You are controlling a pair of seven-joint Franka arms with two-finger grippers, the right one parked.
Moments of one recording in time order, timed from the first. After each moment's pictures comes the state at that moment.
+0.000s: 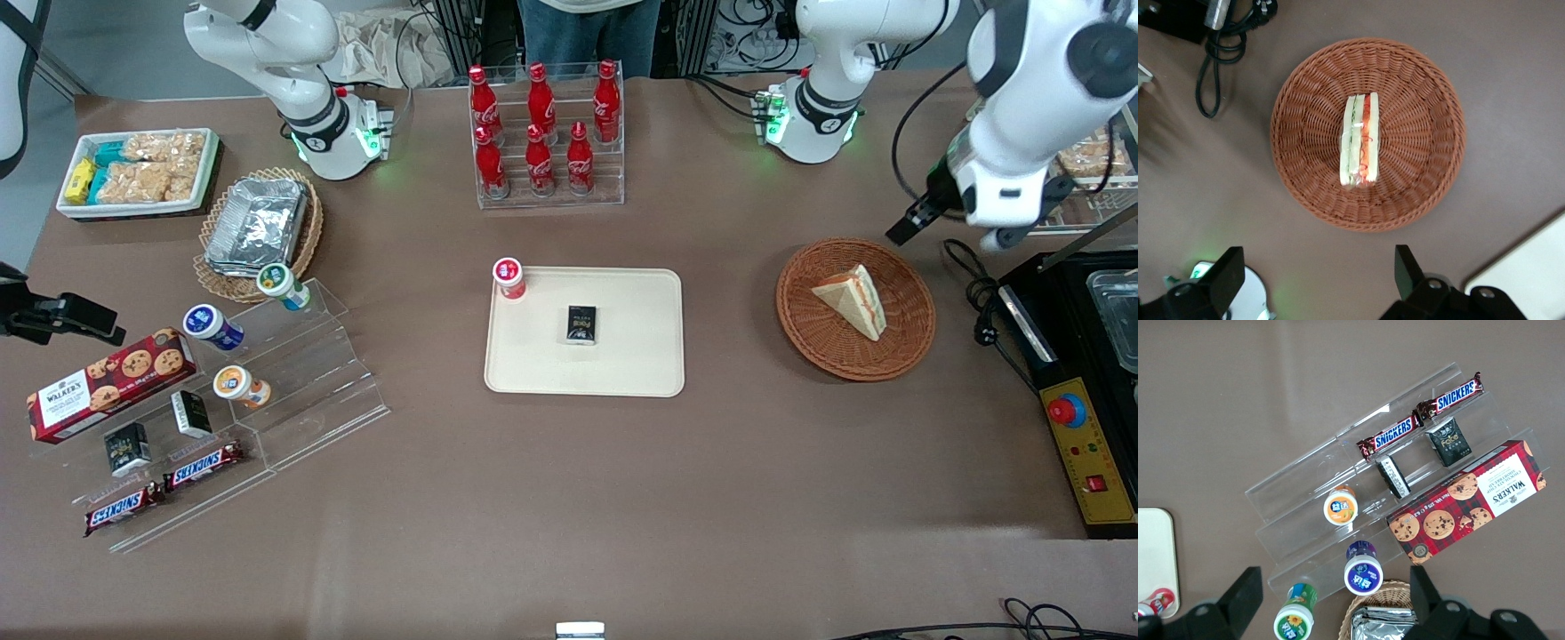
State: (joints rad) arm -0.08 -0.32 0.01 -2.34 0.05 1.88 -0.83
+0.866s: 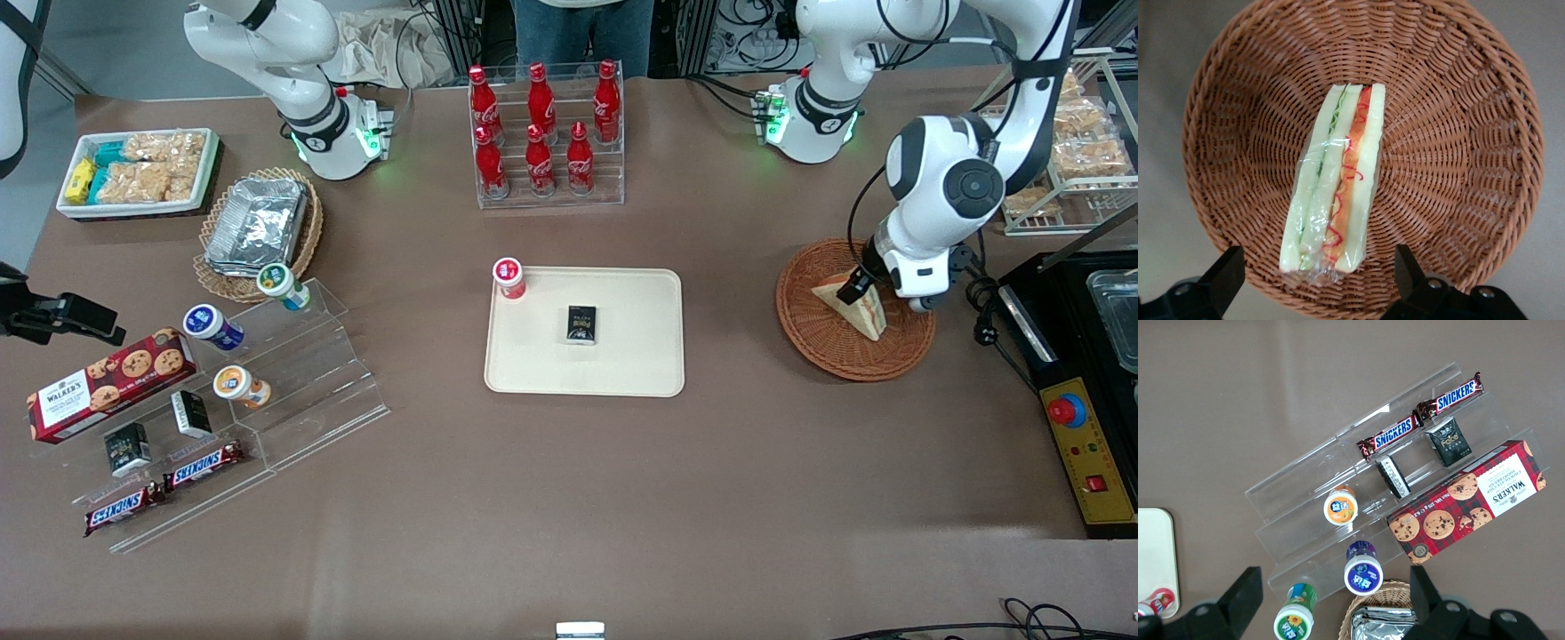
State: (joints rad) arm -0.08 -0.07 0.01 -2.56 0.05 2.37 -0.98
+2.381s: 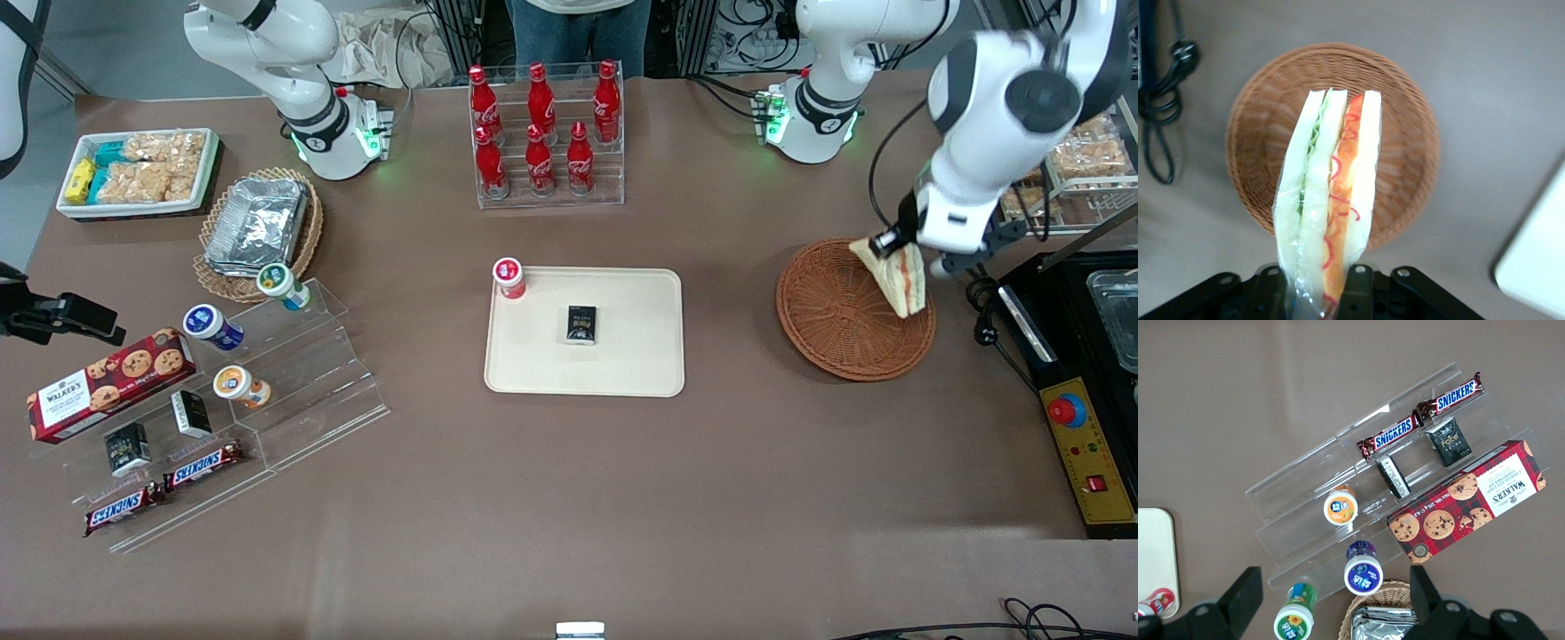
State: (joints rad) arm -0.13 -0.37 0.01 -2.43 0.03 2.03 -0.47
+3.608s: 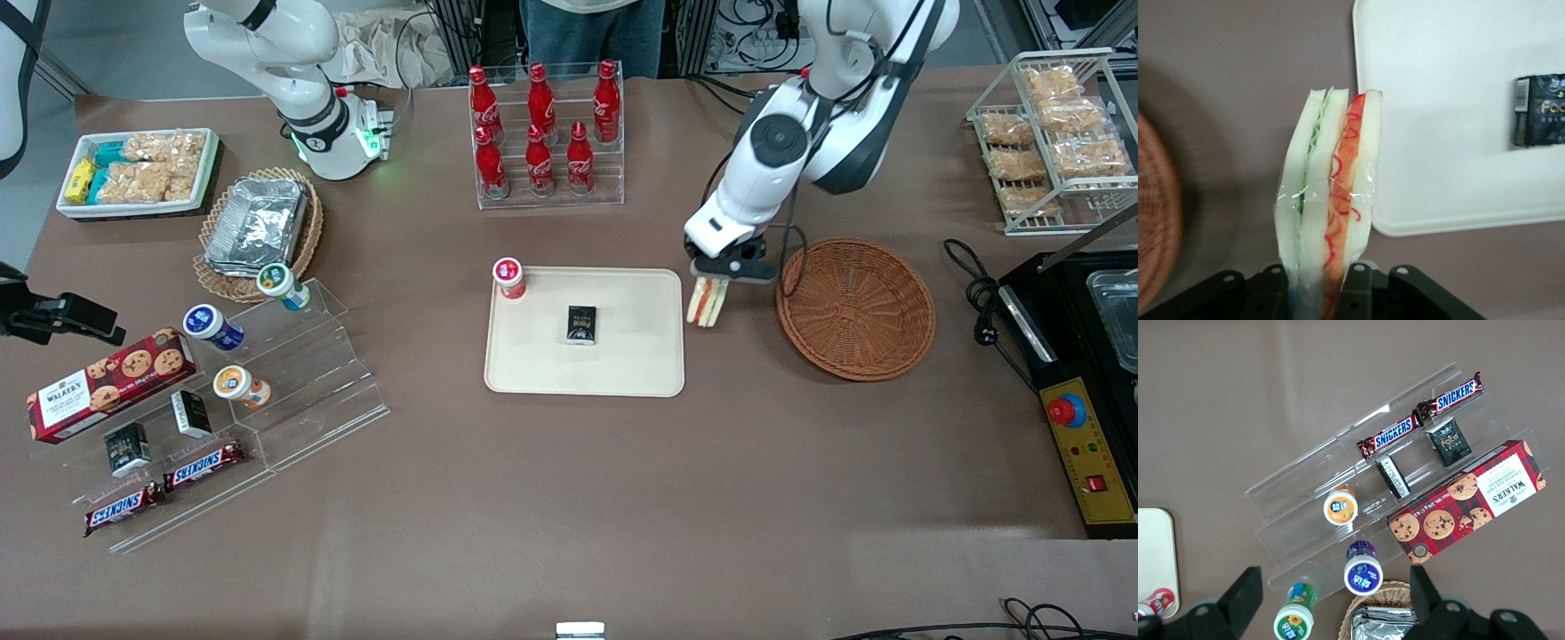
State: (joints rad) arm -0.48 0.03 -0.14 -2.44 -0.08 2.47 -0.45
